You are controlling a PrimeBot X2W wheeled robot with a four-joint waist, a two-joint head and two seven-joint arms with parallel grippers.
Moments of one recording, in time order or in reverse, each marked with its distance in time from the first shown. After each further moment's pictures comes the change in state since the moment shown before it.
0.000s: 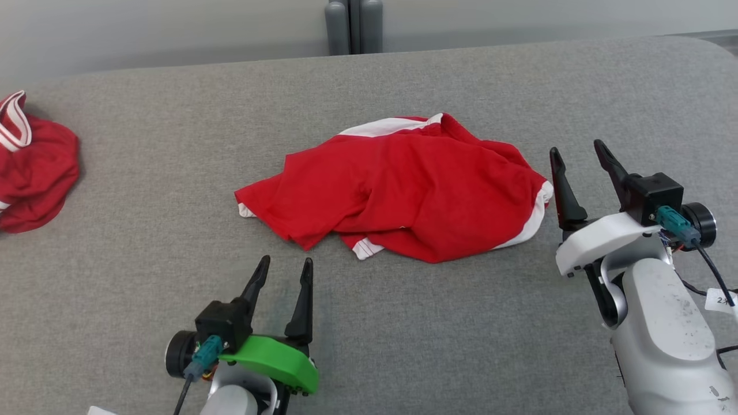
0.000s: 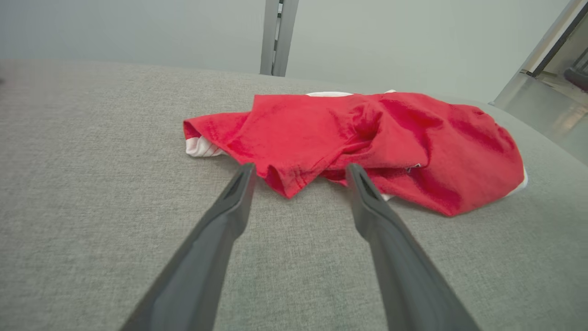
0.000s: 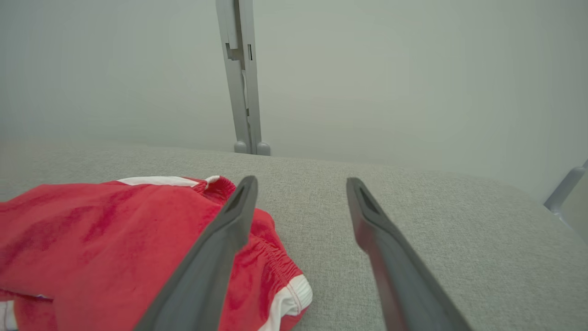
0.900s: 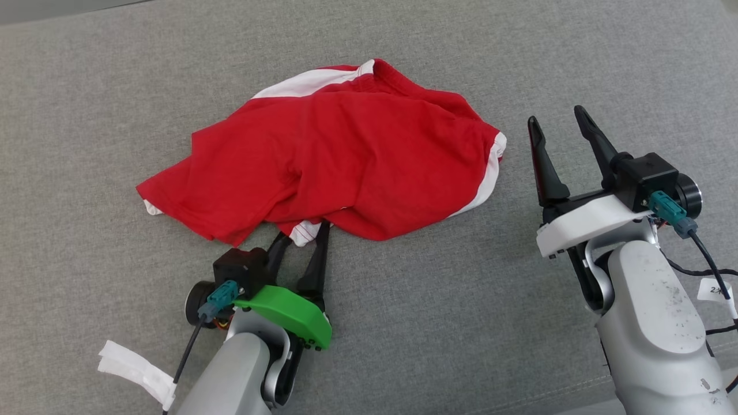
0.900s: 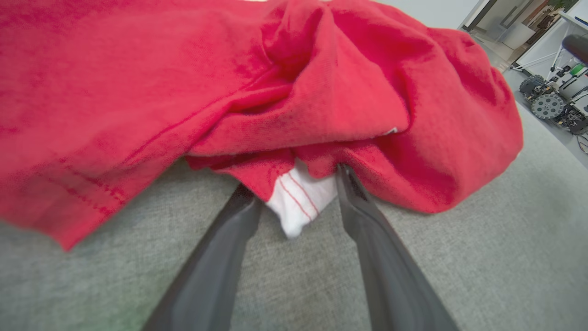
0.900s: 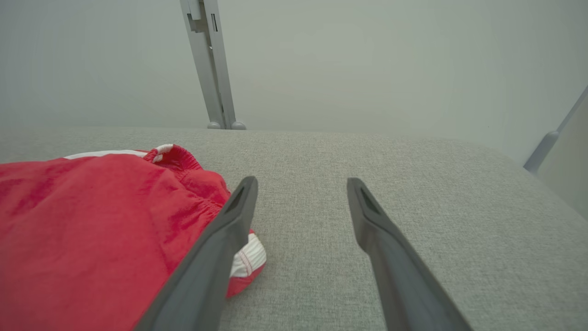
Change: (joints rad) left arm -0.211 0.002 -0.135 0.180 -0.134 -0.030 -0.004; right arm -0.012 0.025 0.064 -0.141 0.034 0.000 0.000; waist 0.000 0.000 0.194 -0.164
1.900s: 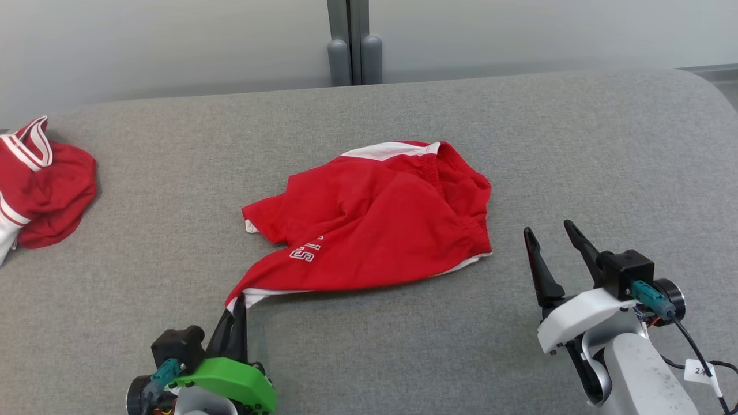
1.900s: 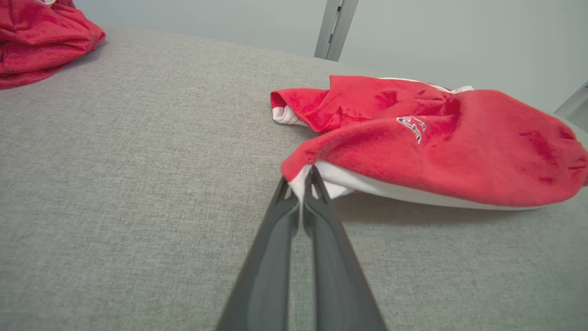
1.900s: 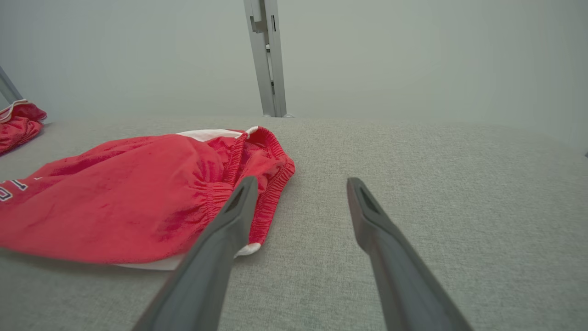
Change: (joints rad) left arm 0.247 -0.002 0.276 -0.049 0.116 0.011 0.004; right arm 0.227 0.001 0.009 0.065 0.039 0.000 0.000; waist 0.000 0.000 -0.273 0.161
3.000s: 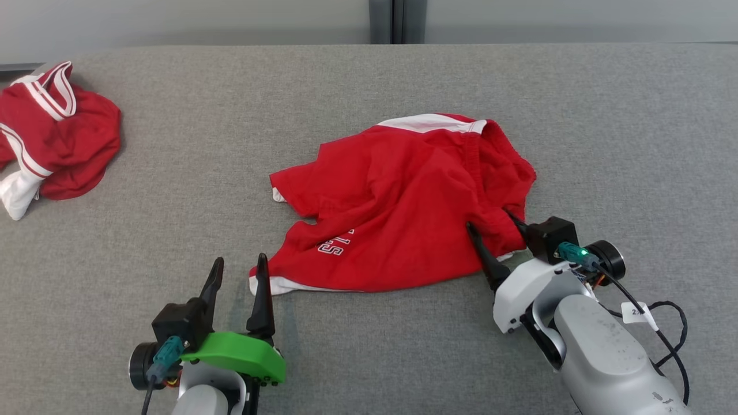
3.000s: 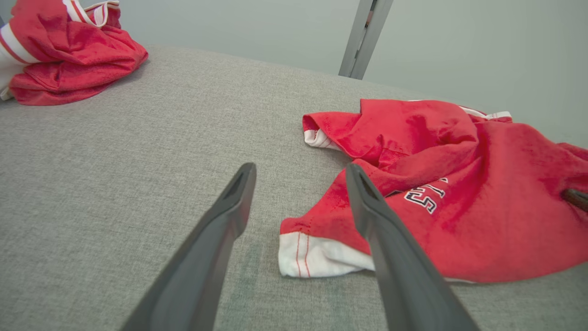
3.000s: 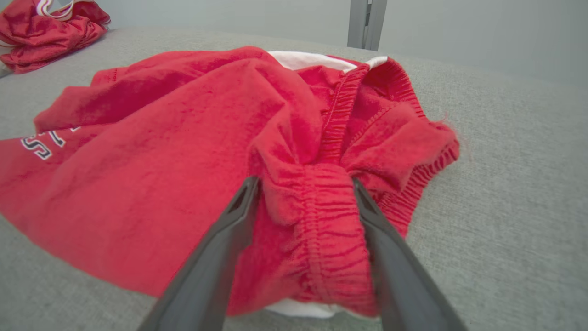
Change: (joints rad) left arm -0.028 0.001 -0.025 -0.115 0.008 0.065 0.000; right arm -0.239 -0.010 0.255 0.313 0.043 0.000 0.000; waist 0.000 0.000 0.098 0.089
